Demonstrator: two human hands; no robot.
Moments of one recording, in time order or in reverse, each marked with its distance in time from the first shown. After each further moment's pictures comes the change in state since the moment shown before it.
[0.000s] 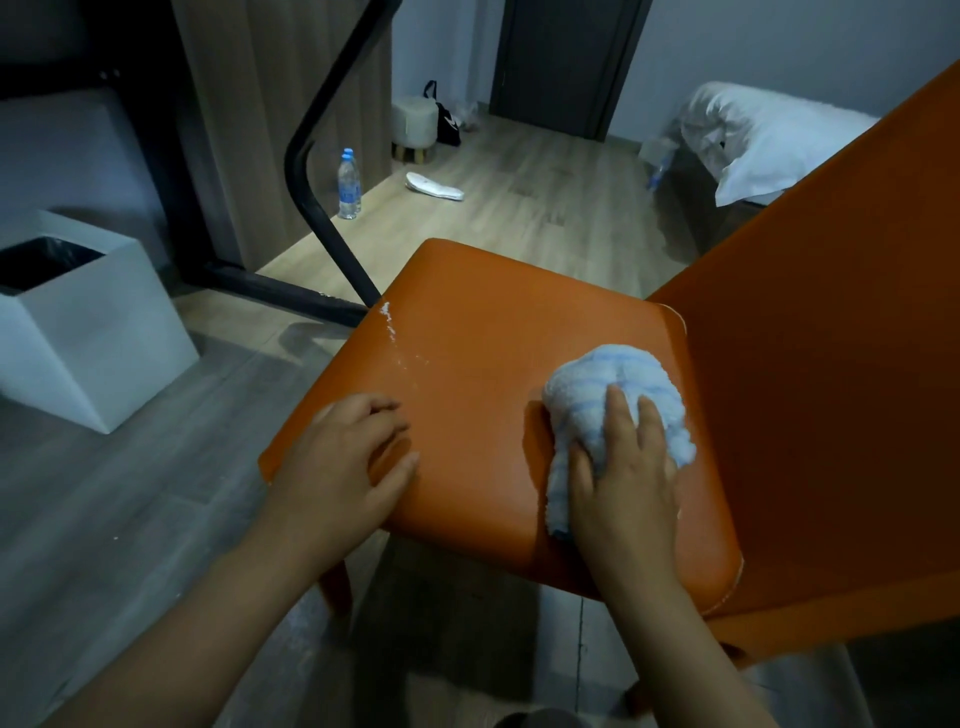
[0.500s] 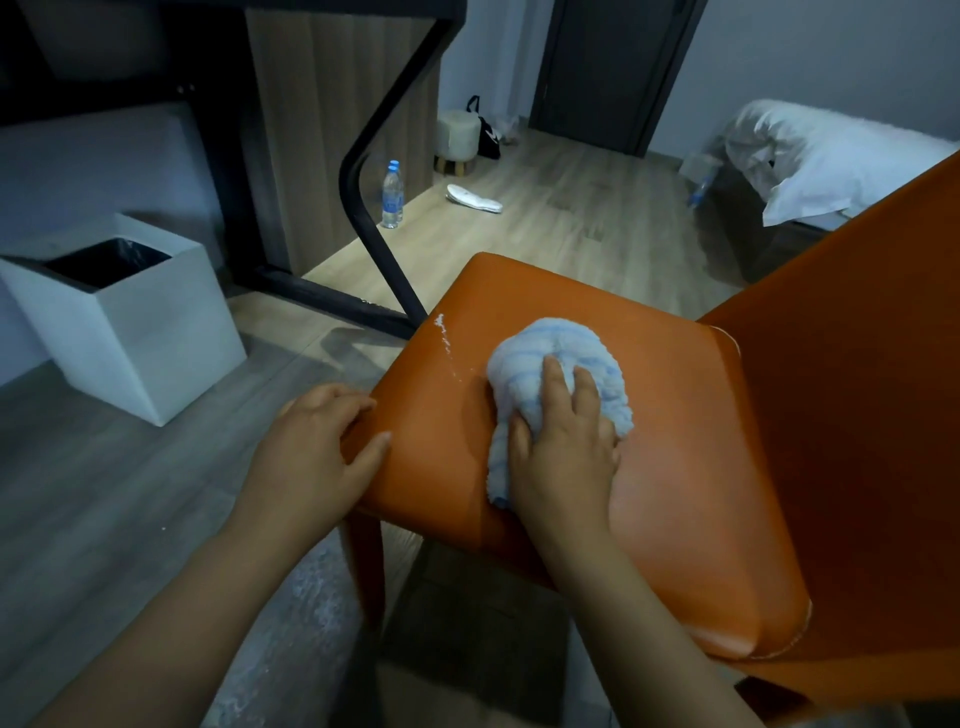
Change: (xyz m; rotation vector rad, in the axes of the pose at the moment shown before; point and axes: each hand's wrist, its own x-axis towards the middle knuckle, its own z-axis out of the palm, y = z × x) left_hand 0.002 -0.053 -0.025 -0.001 0.116 -0.212; right_hand 0.013 -0.083 0.044 0.012 -0.066 -0.153
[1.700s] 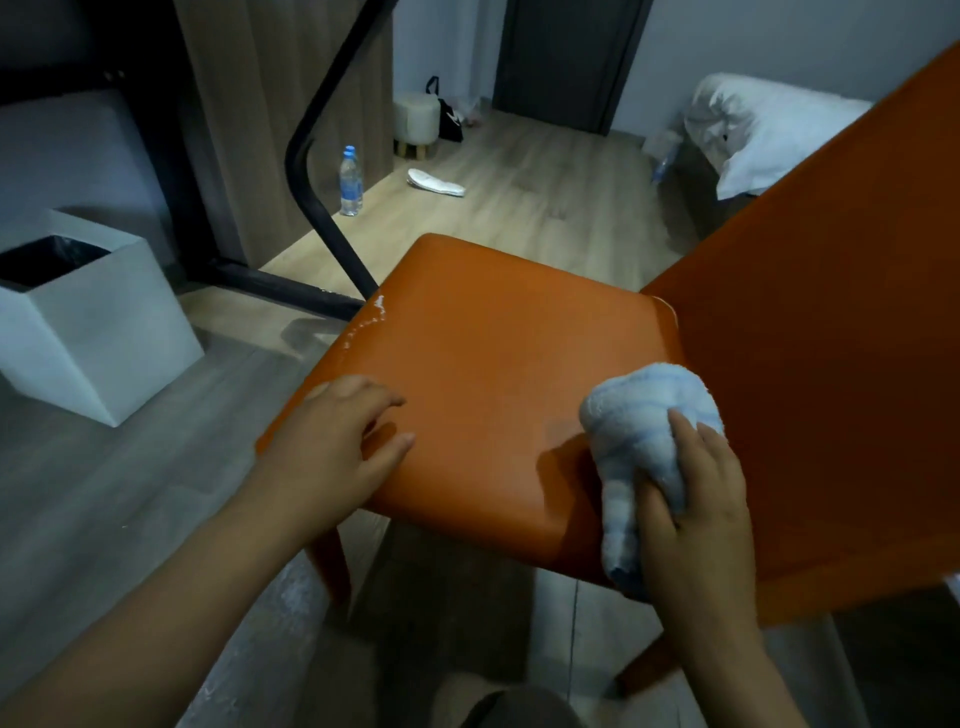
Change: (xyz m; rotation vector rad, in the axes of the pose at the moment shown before) left_hand -0.013 0.064 0.007 0.000 -0.172 0.212; right_hand -0.067 0.119 -0.084 0.219 0.204 0.108
